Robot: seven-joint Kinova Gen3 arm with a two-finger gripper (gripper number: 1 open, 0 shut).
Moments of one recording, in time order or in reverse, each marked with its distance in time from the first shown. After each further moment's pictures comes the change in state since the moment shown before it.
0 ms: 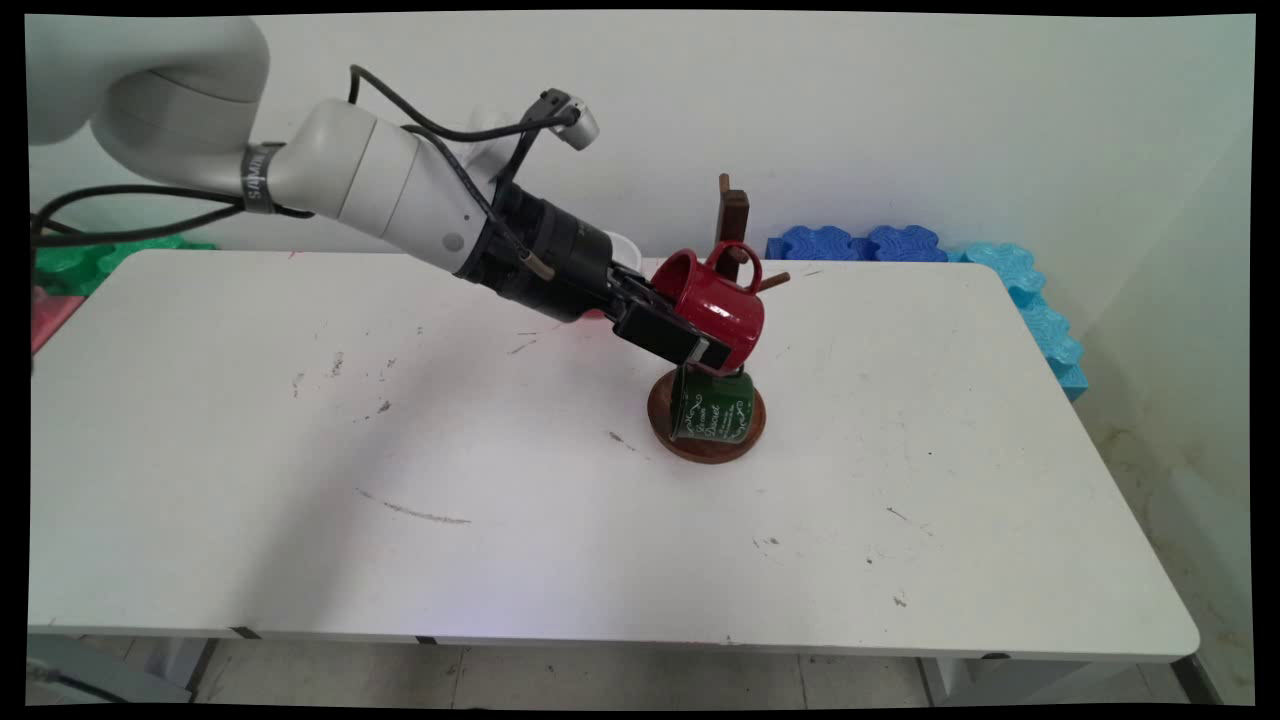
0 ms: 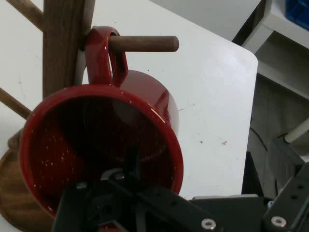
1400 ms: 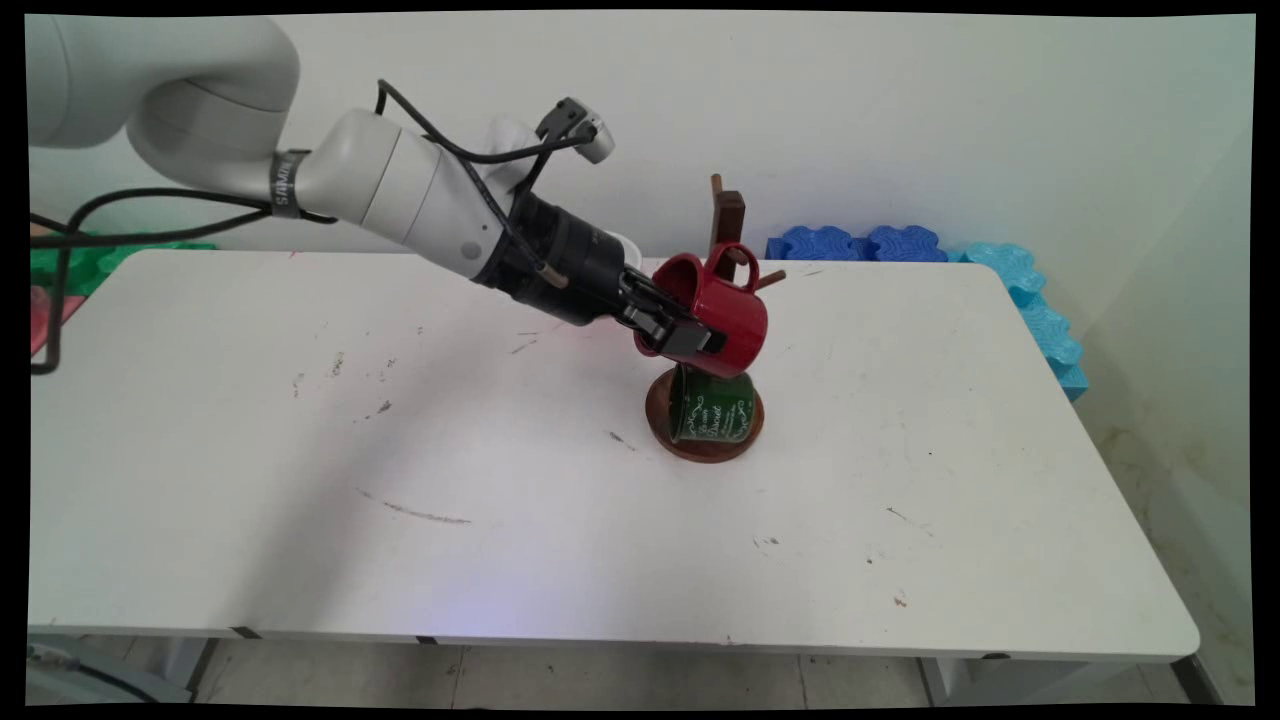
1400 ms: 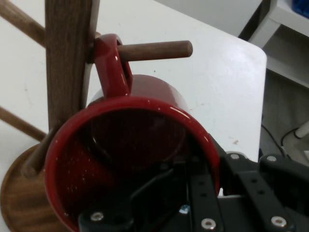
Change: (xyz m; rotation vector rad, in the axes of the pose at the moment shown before) arm 0.001 -0.005 0.013 -0.007 -0.015 0.041
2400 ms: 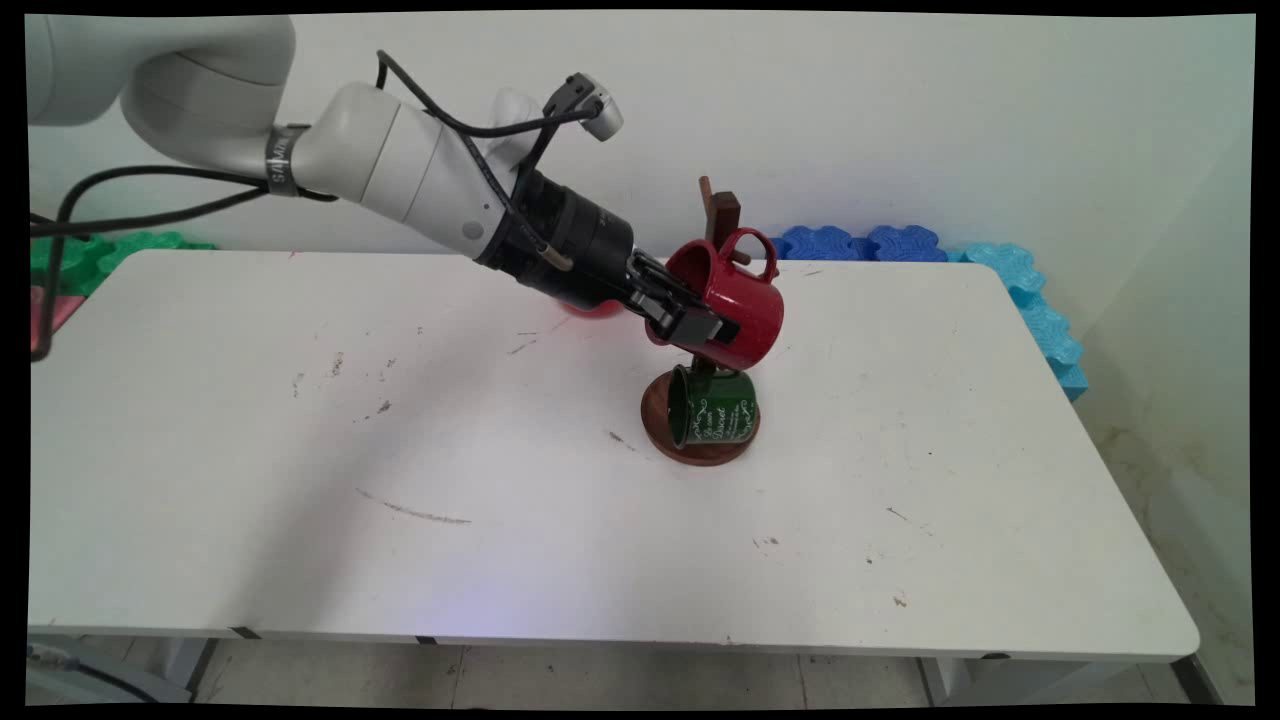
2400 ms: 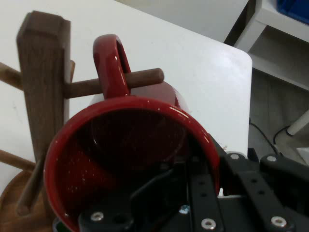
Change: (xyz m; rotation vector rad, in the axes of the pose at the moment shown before) arm 0.015 0.006 -0.006 -0.015 0.018 0.048
